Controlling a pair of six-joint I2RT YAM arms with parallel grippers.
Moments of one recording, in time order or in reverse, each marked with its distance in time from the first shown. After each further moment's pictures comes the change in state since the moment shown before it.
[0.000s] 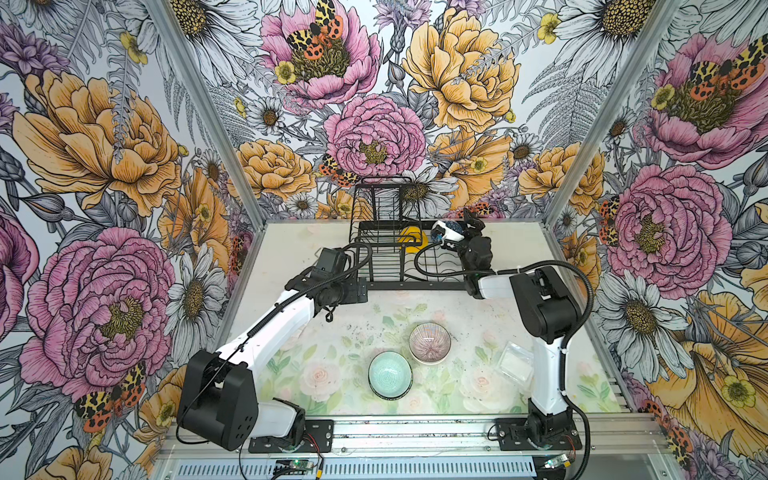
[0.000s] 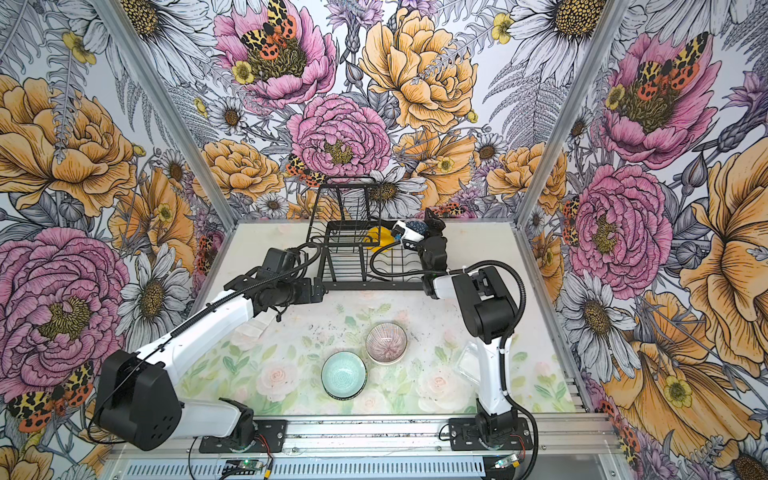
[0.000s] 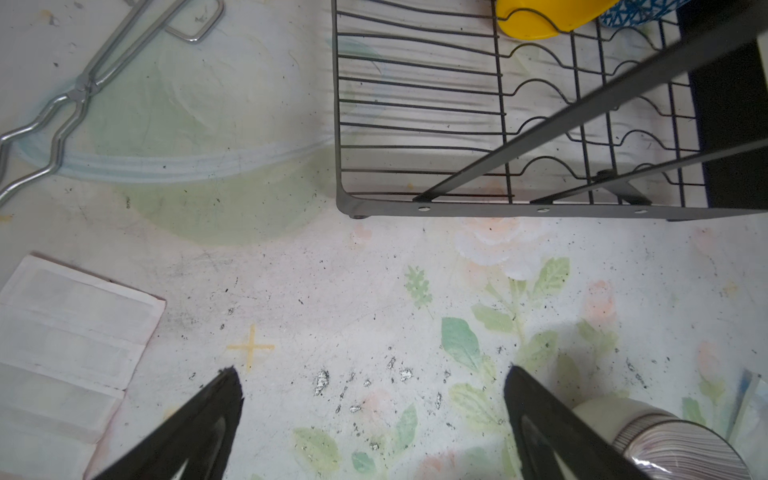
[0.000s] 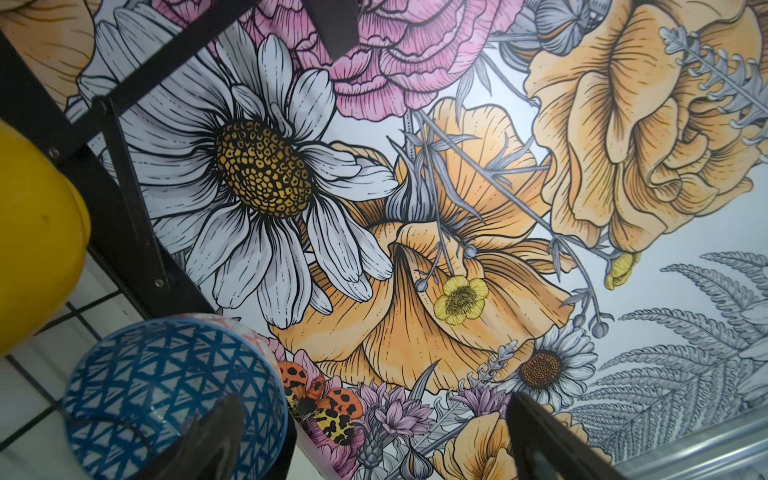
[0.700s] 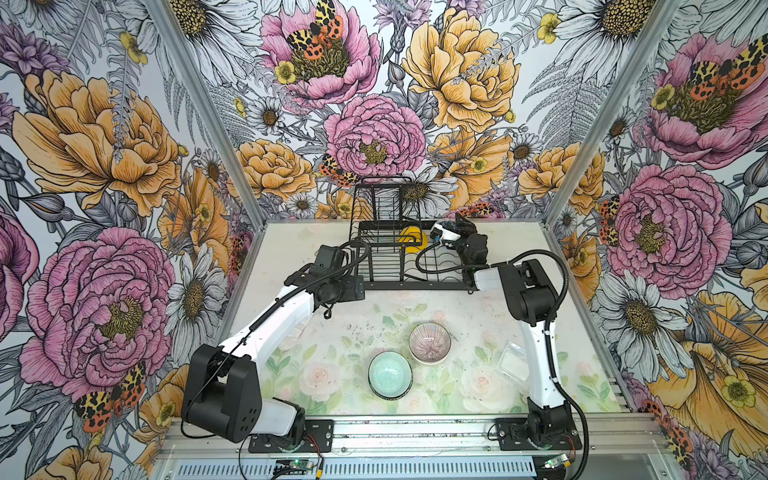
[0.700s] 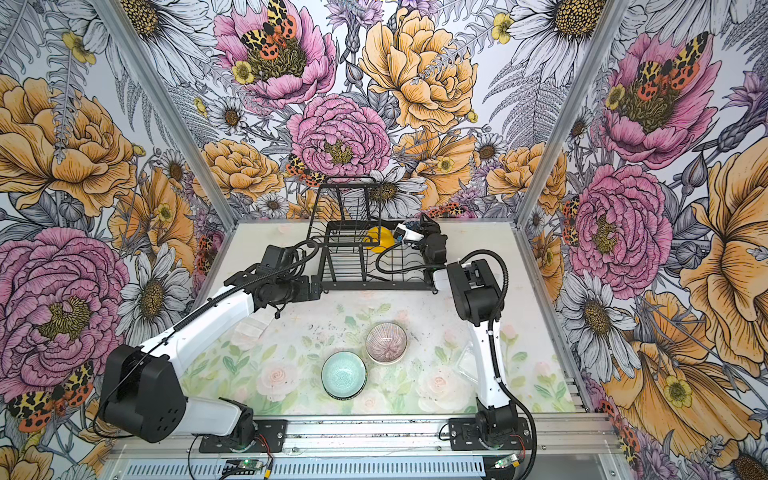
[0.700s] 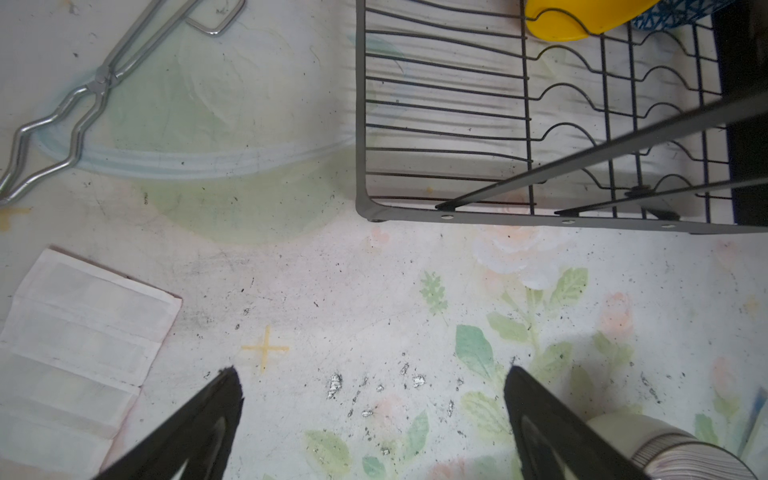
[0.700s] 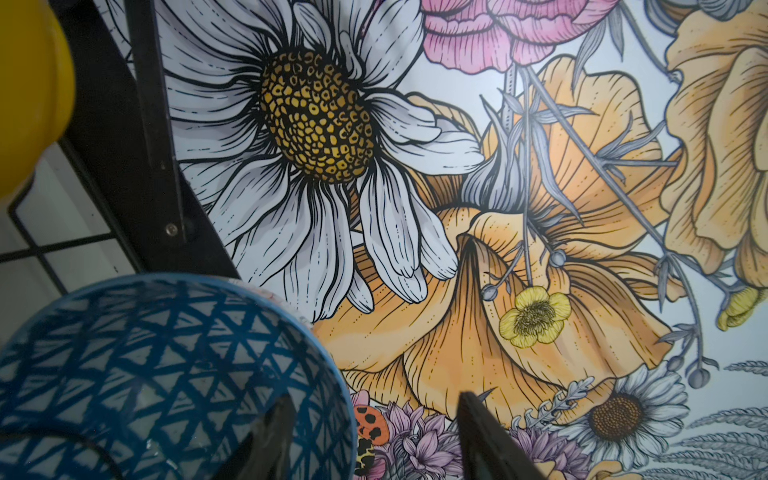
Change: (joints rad) left arm 0.041 0.040 0.033 -0.024 0.001 0.000; right arm -0.077 0.307 0.271 -0.013 -0.138 -0.141
